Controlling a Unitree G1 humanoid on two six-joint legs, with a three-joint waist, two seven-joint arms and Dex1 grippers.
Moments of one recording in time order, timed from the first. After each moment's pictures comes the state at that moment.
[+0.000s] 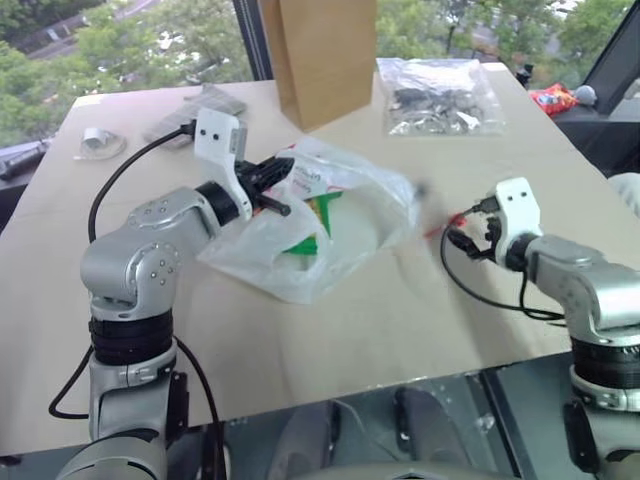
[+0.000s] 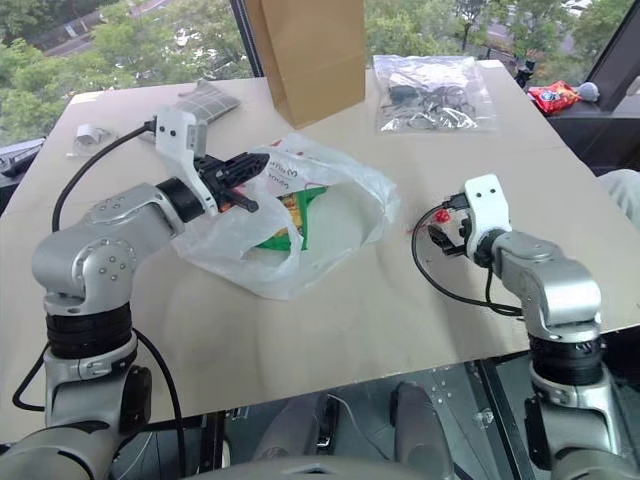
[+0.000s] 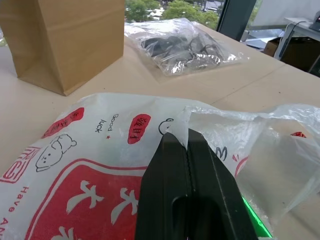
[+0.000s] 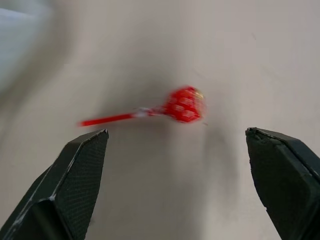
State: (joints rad) left arm -0.61 0.56 0.19 -0.29 -0.63 0.95 -0.36; right arm -0.50 -0.41 -0.10 -0.22 0.28 1.13 0.23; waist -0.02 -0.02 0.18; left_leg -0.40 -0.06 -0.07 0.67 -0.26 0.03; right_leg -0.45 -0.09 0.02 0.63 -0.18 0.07
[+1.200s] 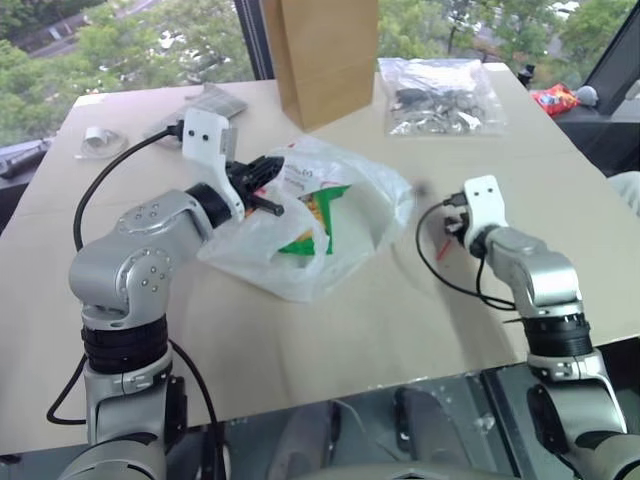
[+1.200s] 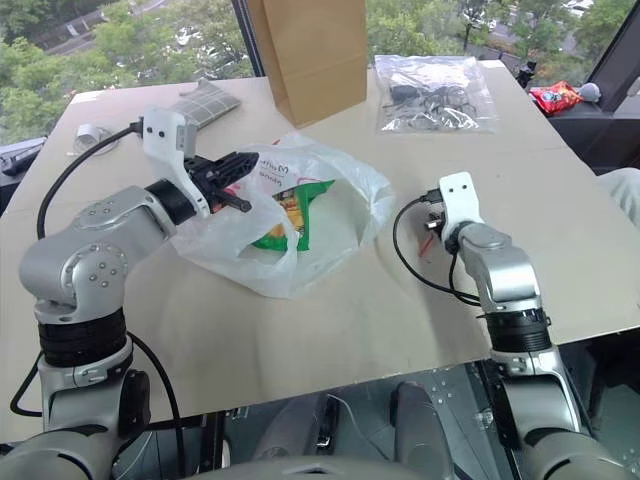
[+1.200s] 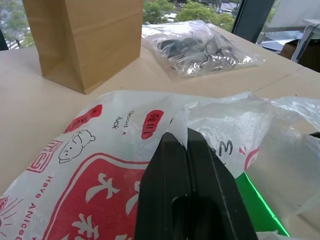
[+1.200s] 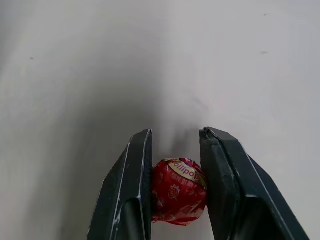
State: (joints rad) left arm -0.58 0.56 0.23 -0.34 -0.63 0.98 -0.31; right arm -0.56 -0.33 0.01 -0.07 0.13 0.96 0.17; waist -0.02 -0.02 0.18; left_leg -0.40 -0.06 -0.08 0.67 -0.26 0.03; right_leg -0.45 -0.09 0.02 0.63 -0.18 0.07
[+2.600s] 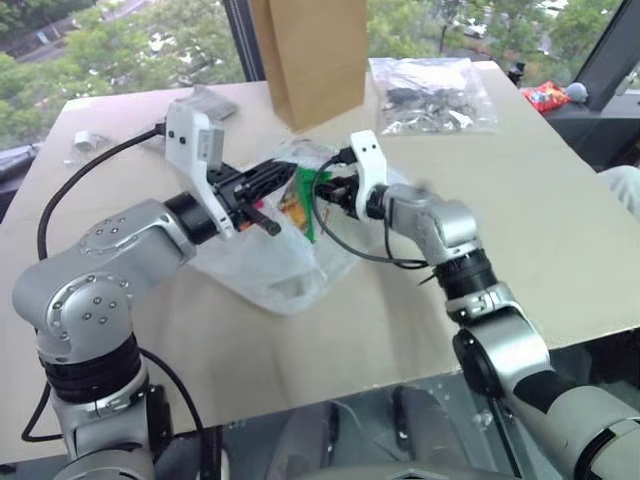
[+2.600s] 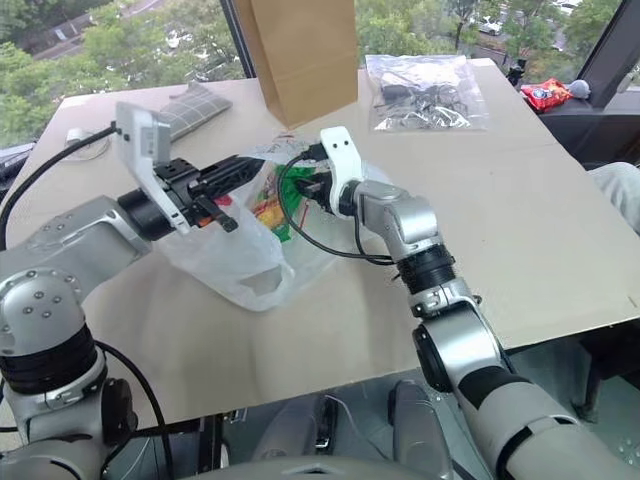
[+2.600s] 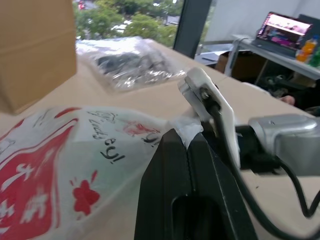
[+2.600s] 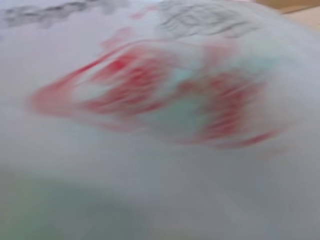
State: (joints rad) left arm -0.51 0.62 0.37 -0.54 -0.96 1.11 -0.29; right arm -1.03 0.01 0.11 0.54 0.28 0.64 0.38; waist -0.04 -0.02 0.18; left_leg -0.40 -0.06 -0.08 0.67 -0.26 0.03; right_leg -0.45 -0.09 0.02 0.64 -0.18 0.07
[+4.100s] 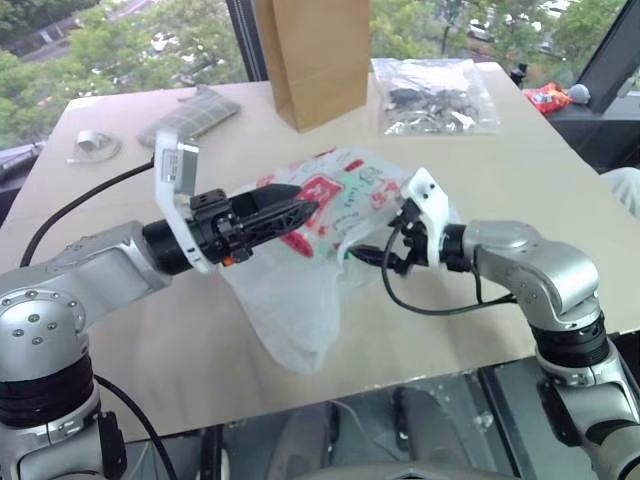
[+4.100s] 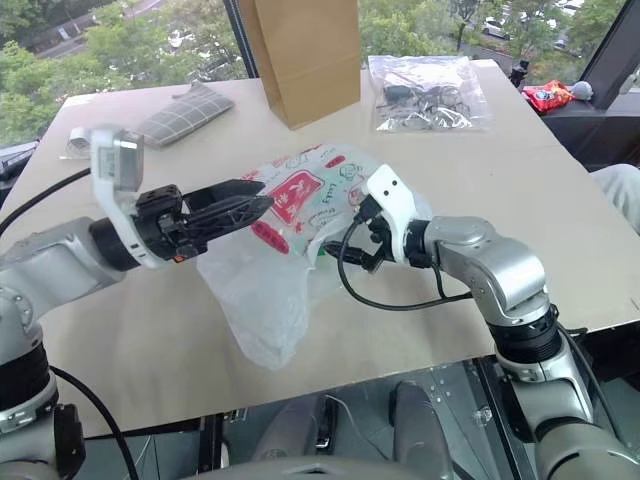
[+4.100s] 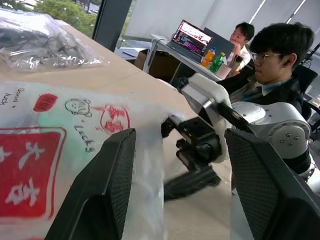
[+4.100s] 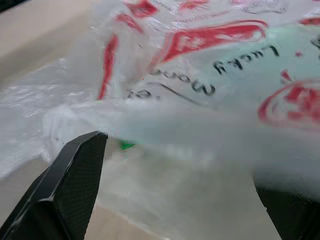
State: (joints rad) left arm -0.39 0.79 0.37 -0.49 -1.46 1.04 -0.37; right arm -0.60 -0.38 0.19 -0.38 0.48 1.00 0.65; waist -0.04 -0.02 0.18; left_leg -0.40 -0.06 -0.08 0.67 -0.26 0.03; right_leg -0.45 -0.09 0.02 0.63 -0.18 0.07
